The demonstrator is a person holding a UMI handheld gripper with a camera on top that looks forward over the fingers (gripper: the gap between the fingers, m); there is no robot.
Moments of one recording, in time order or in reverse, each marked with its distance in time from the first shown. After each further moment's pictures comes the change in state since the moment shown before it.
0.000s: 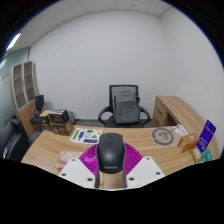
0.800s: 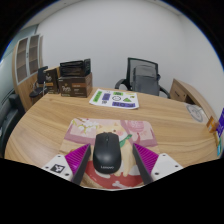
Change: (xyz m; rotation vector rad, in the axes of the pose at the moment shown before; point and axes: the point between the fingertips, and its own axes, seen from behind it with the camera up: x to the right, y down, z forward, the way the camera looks) arm -0.165 0.182 0.130 -0.195 -0.002 -0.114
